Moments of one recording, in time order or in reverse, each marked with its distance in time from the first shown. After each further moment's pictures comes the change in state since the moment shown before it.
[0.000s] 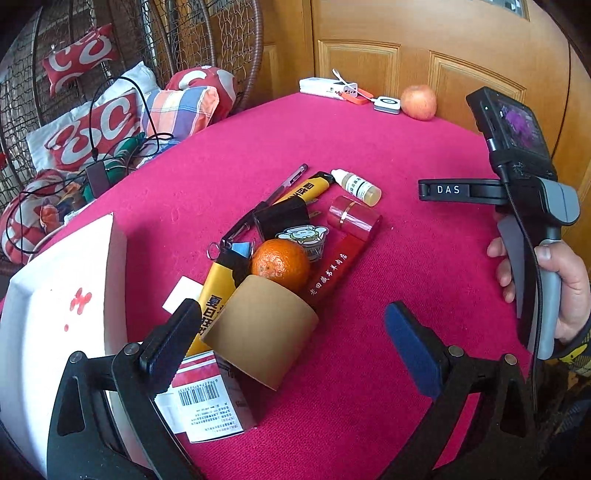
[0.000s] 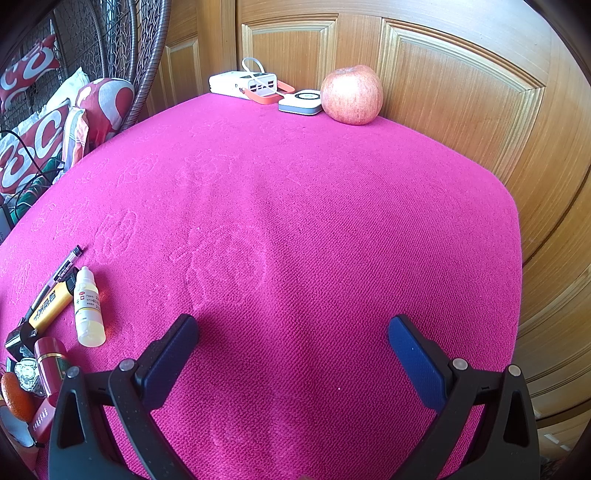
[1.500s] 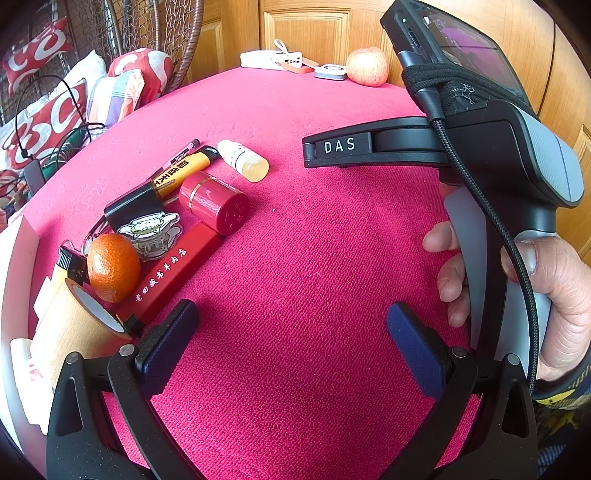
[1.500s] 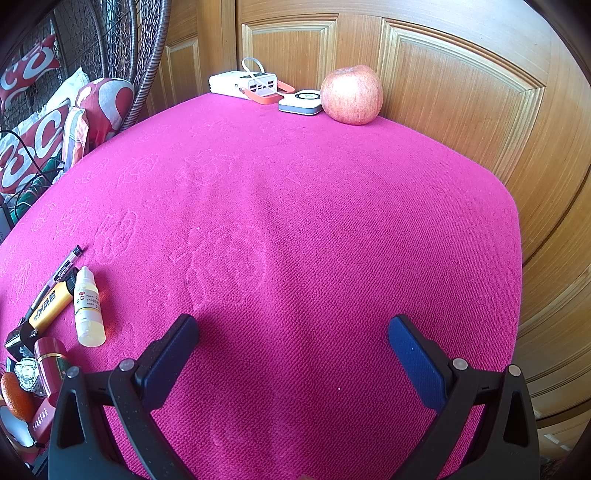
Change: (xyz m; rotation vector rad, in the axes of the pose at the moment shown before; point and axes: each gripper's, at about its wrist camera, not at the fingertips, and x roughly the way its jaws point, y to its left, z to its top) left arm 0.046 -0.082 0.013 0.018 0.077 -0.101; right arm 0.001 -0.001 -0.001 -0.001 0.003 0.000
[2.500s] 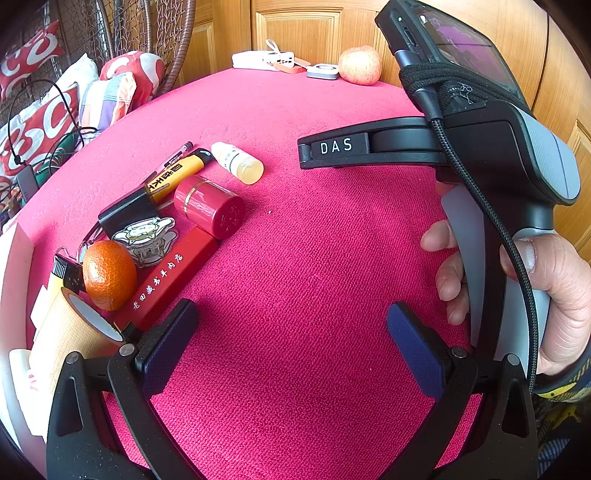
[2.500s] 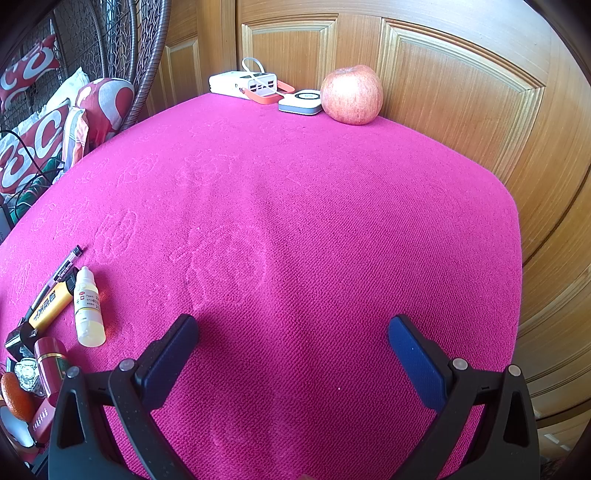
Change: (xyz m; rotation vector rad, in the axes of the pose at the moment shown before) left arm 0.001 0.004 0.001 0.022 0.004 -0.032; right arm 0.000 0.000 -0.001 0.000 0.000 0.000
